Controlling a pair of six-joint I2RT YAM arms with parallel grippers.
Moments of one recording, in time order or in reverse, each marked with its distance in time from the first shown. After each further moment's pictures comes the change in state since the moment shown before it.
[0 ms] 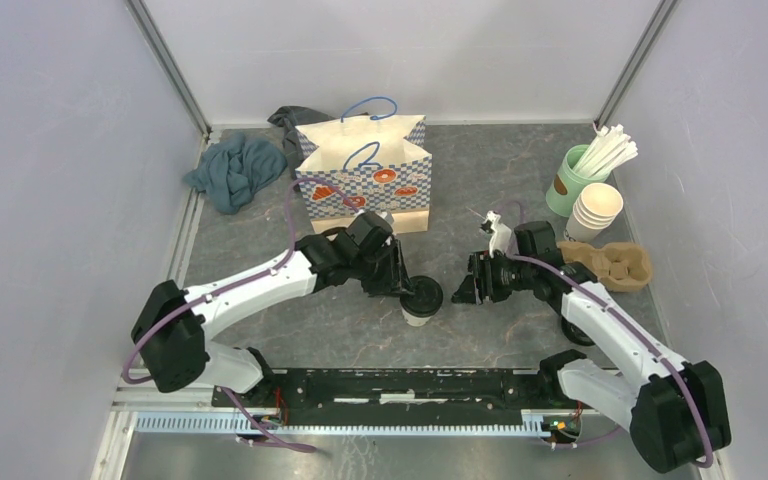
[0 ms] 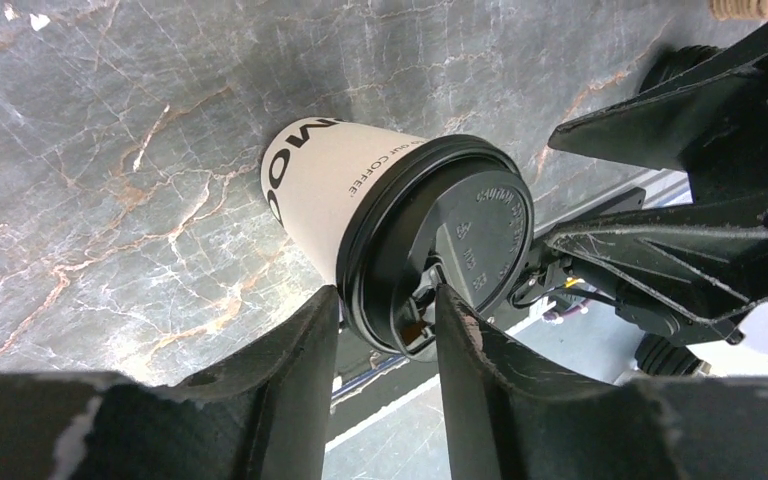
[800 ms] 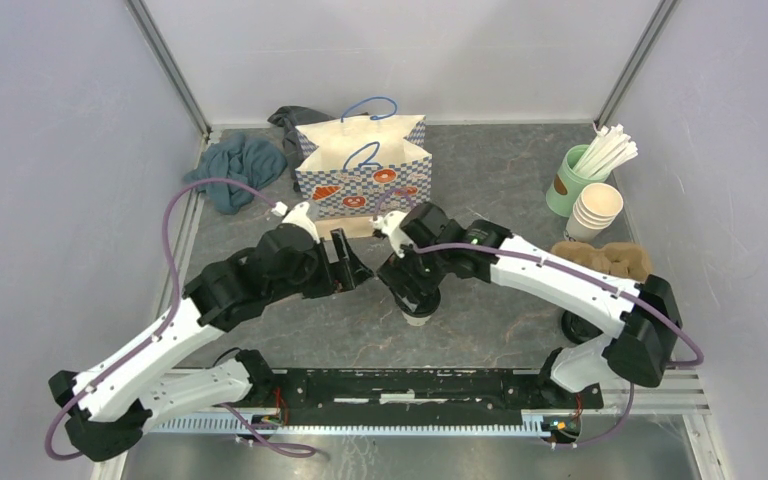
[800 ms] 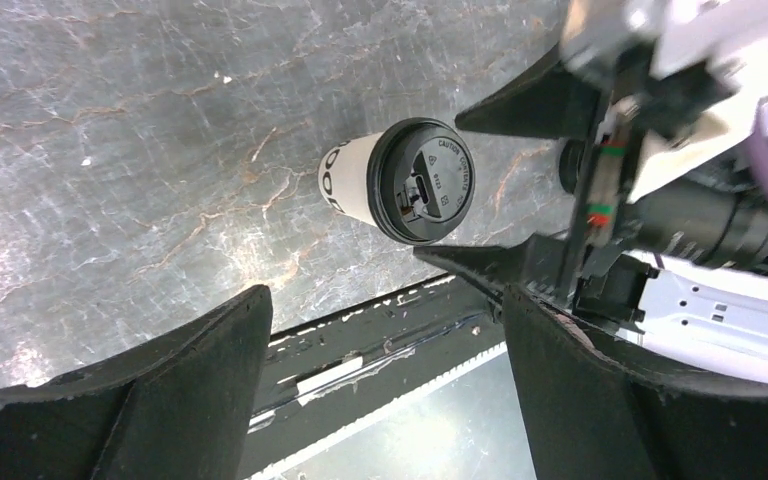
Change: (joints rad) left arm 0.000 -0.499 0.035 -0.301 -0.266 0.000; right arm 0.586 0.414 0.662 -0.355 0.560 -0.241
